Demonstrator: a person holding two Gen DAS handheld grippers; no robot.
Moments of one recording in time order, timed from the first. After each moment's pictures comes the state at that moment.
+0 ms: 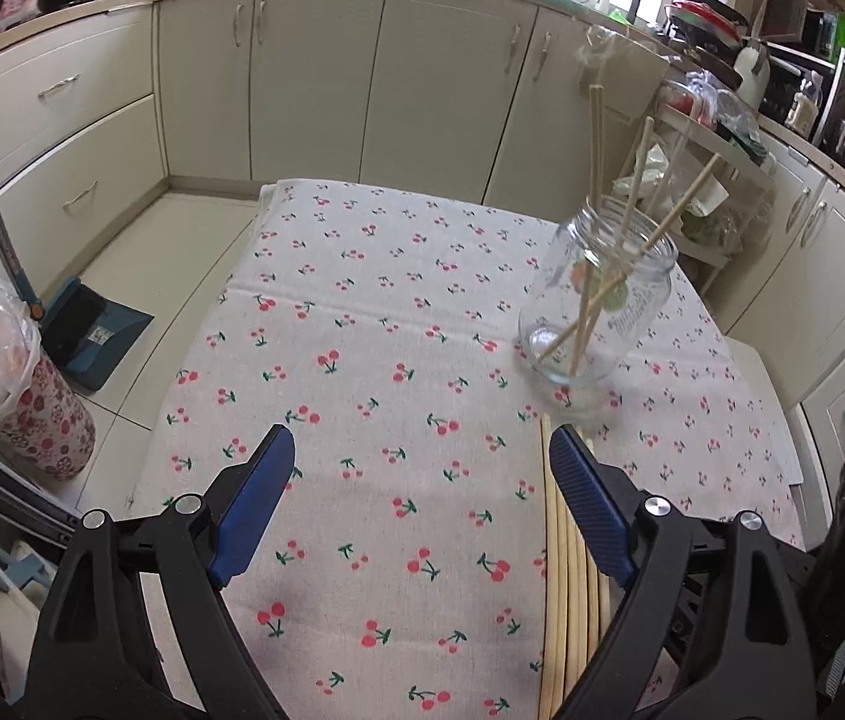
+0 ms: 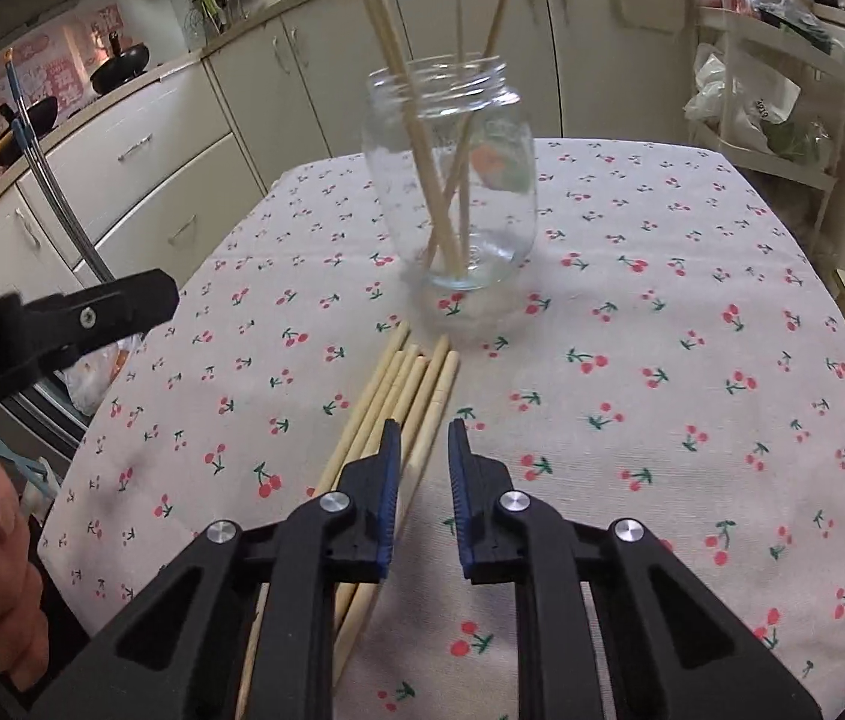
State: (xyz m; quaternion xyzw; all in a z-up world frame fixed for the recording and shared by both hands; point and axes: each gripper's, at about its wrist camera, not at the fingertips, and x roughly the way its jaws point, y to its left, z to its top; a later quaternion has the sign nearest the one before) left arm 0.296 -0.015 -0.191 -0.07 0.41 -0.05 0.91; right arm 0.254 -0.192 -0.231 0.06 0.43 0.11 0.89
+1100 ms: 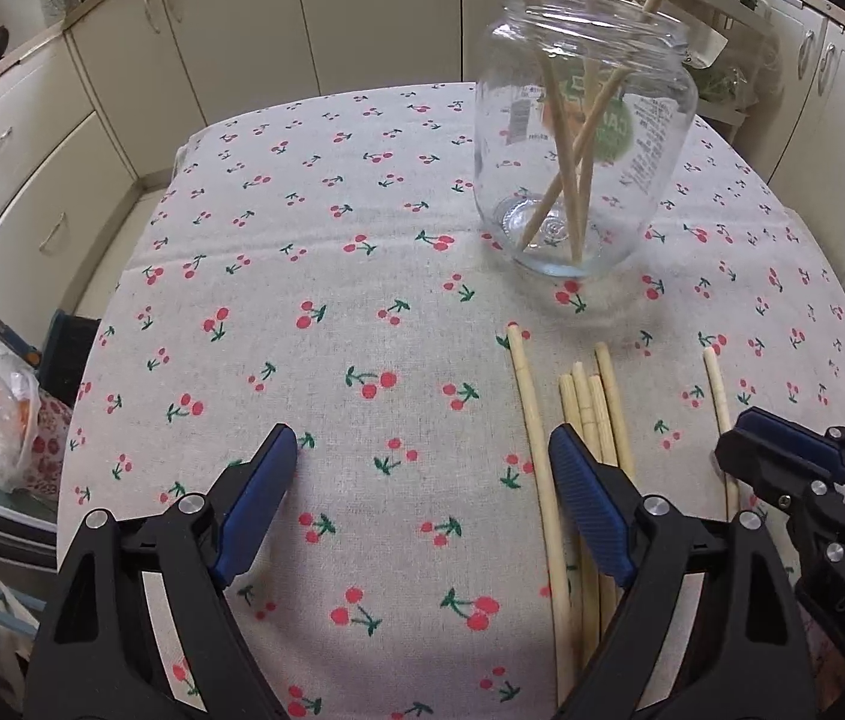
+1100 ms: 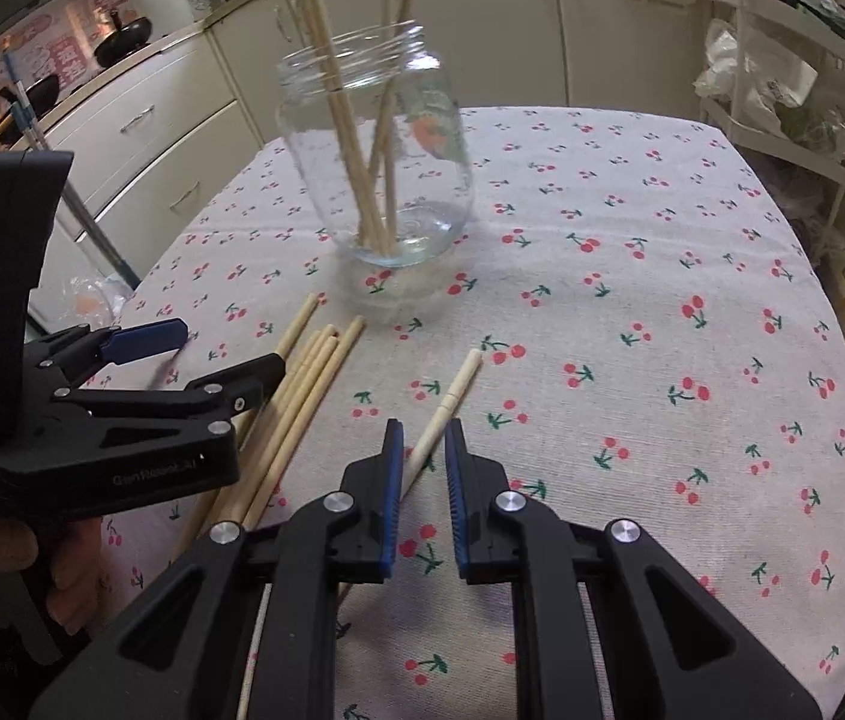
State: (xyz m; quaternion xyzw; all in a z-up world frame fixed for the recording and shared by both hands) left arm 0.344 -0.083 -0.253 0.06 0.49 -0.05 0.87; right arm 0.270 -0.241 -0.239 0.06 0.46 0.13 0.87
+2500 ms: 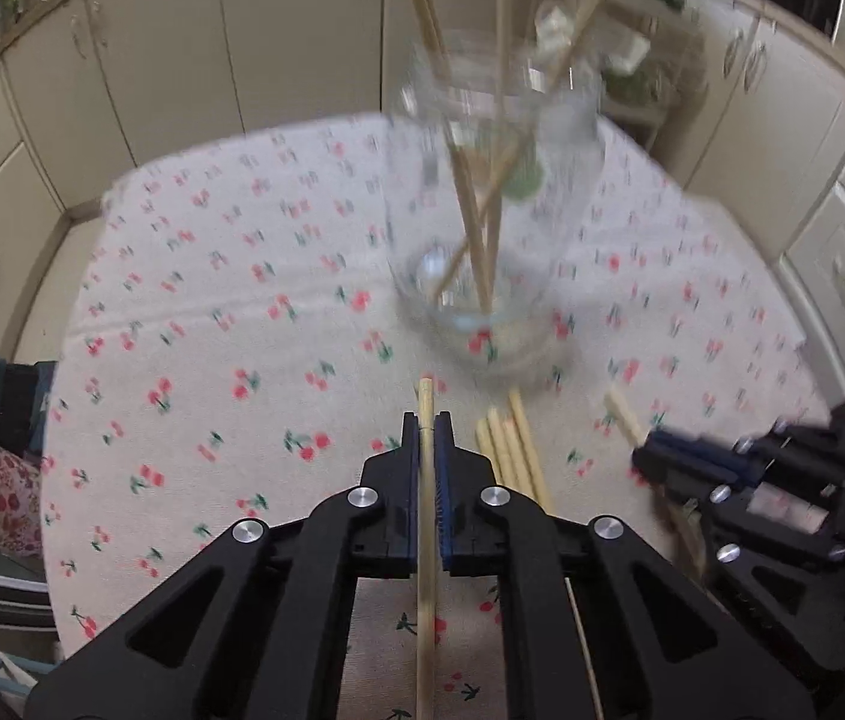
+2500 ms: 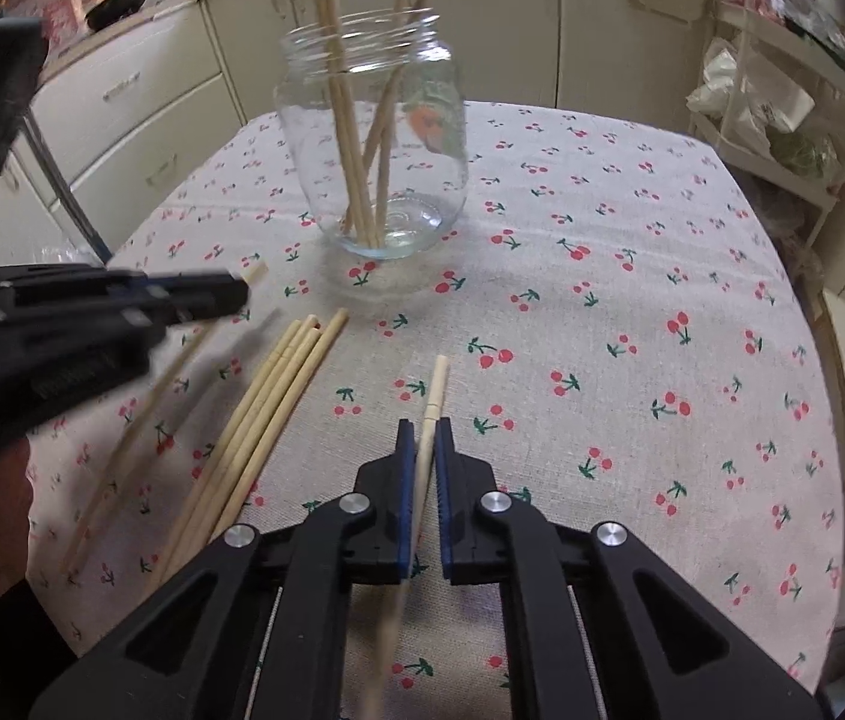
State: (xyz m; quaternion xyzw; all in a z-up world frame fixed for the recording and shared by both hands) left arm 0.351 -0.085 -0.216 0.04 0.46 -0.16 0.87; right arm 0.270 -0.236 -0.241 0.02 0.47 0.11 0.87
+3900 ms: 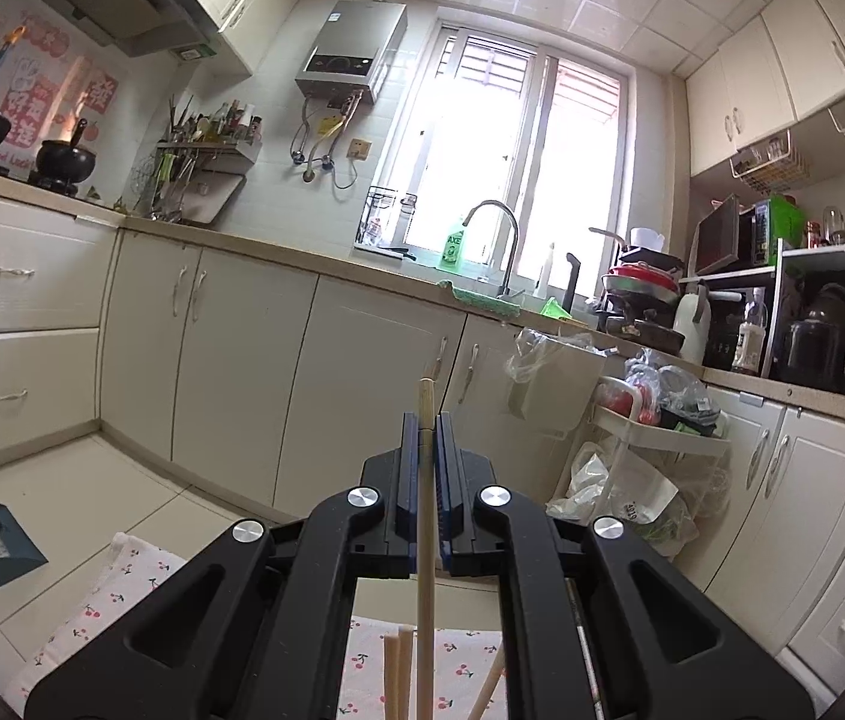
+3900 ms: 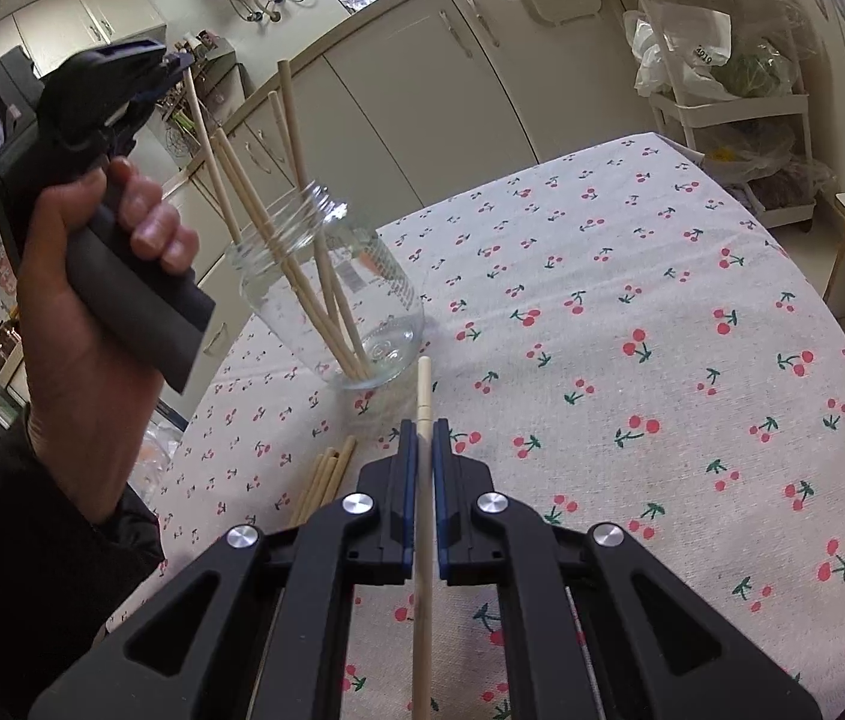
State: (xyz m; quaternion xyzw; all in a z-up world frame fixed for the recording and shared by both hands) left arm 0.421 -0.108 -0.082 -0.12 0.03 -0.07 0.99; right arm 0.266 -0.294 -0.229 0.22 0.37 0.13 0.89
